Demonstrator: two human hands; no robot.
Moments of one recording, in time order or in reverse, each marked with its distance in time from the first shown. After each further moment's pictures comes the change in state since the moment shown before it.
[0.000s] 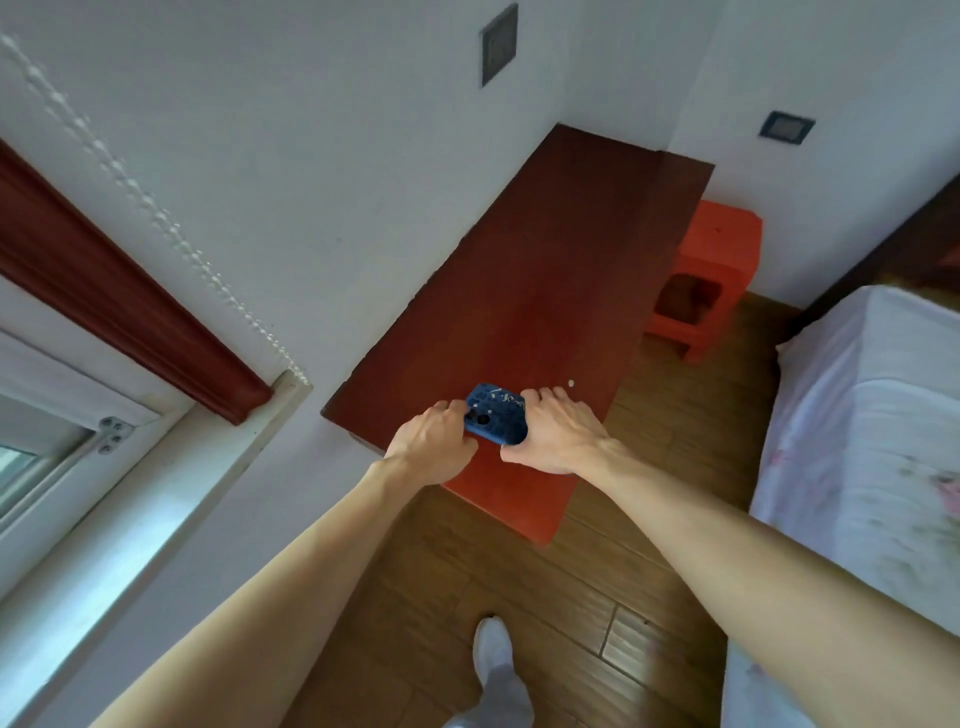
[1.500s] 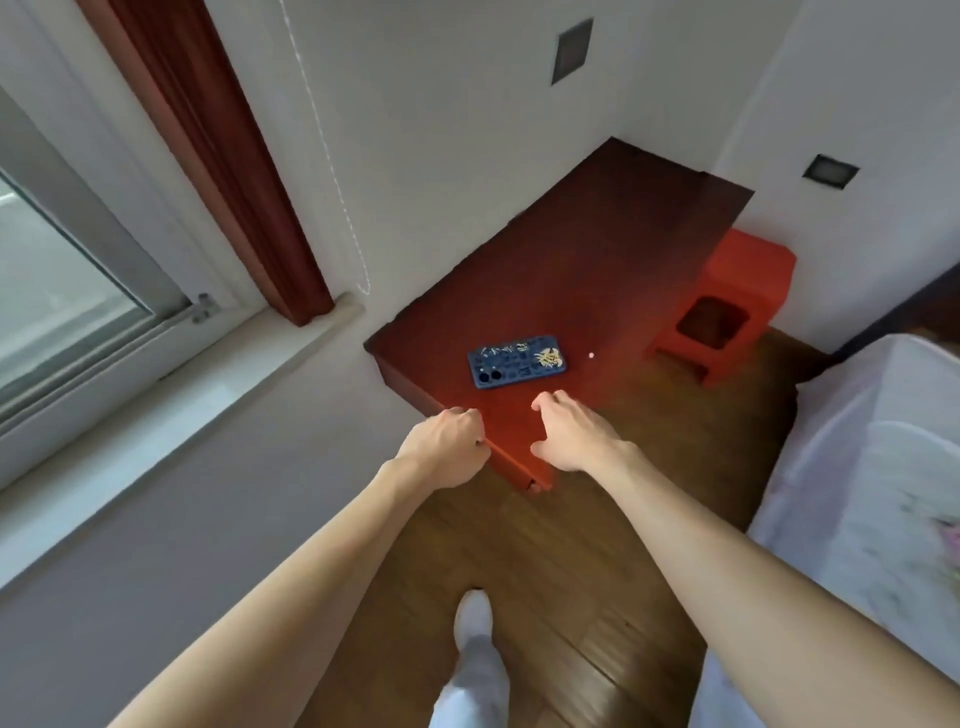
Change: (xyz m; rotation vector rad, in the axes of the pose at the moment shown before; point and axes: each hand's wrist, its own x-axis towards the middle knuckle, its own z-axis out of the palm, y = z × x) left_hand -0.112 0.005 0.041 -0.002 0.055 -0.008; right_hand -0.088 -0.032 0.015 0.042 -0.108 -0.010
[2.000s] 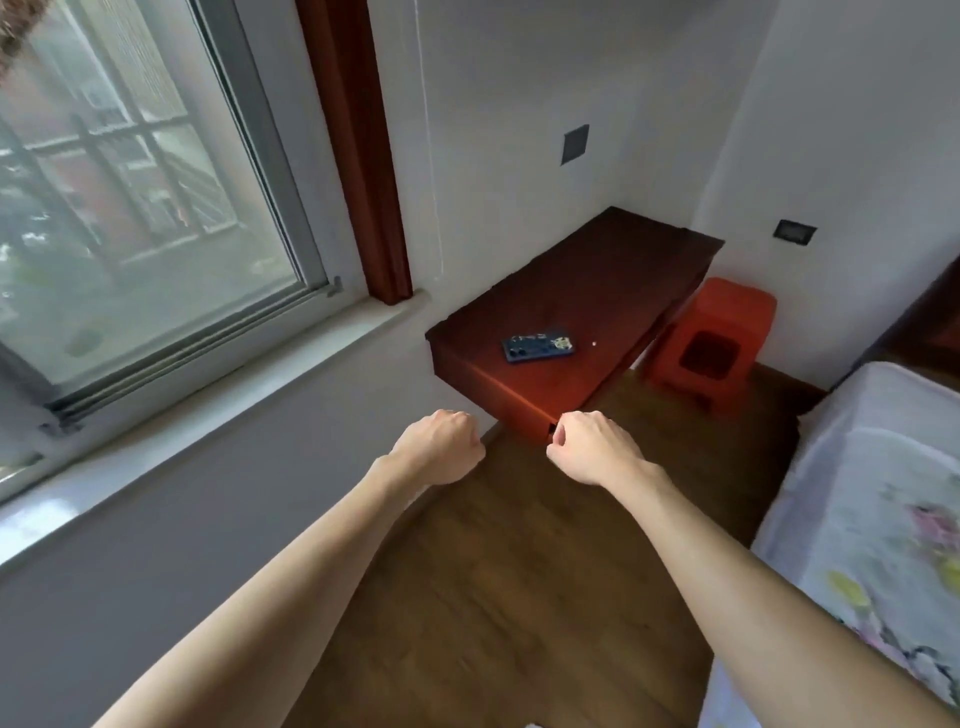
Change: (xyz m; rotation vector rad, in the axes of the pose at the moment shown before) left_hand -0.258 0.032 0.004 0.049 0.151 -0.027; right_hand -0.272 -0.063 0.027 0.085 0.205 0.031
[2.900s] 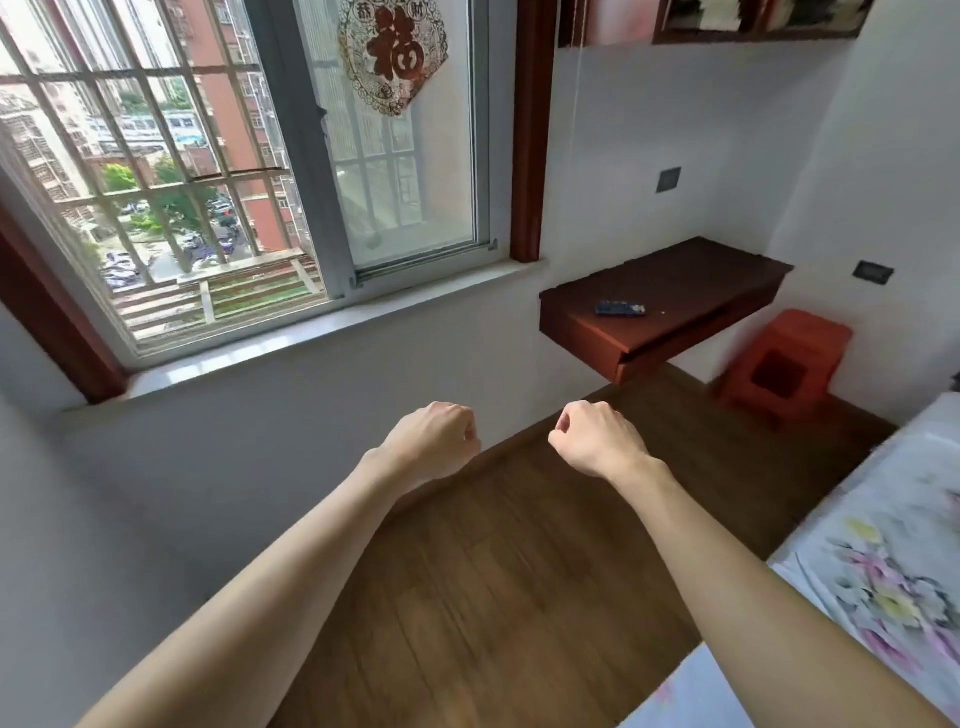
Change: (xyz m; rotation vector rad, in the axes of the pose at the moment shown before) left_hand -0.531 0.061 0.068 0.055 0.241 -0.206; right_hand -0.468 -0.055 0.089 -0.002 0.120 -0.287
